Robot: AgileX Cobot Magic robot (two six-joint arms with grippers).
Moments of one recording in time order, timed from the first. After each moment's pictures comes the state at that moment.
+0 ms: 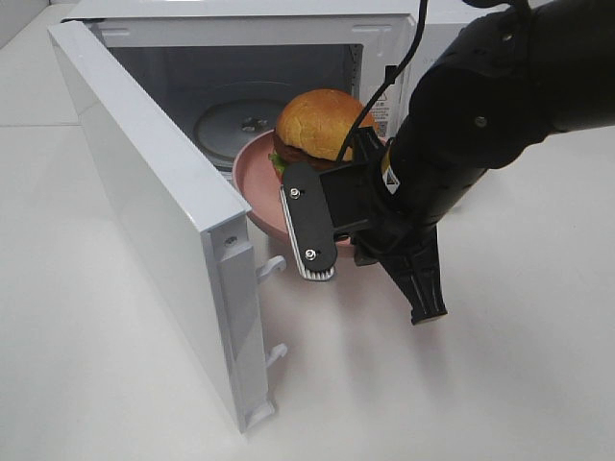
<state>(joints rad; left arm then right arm) -0.04 0.00 -0.50 -0.01 1.03 0.03 0.76 1.71 -1.01 -0.32 0.53 -0.89</state>
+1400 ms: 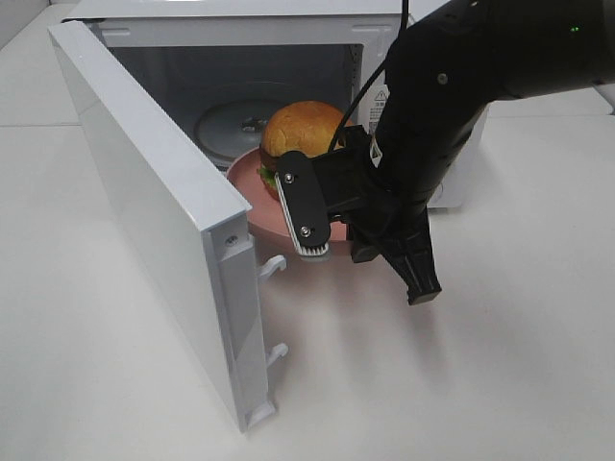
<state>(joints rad) -0.04 0.00 -0.50 -0.01 1.03 0.03 0.70 1.80 -1.15 -0.20 0.66 -1.05</state>
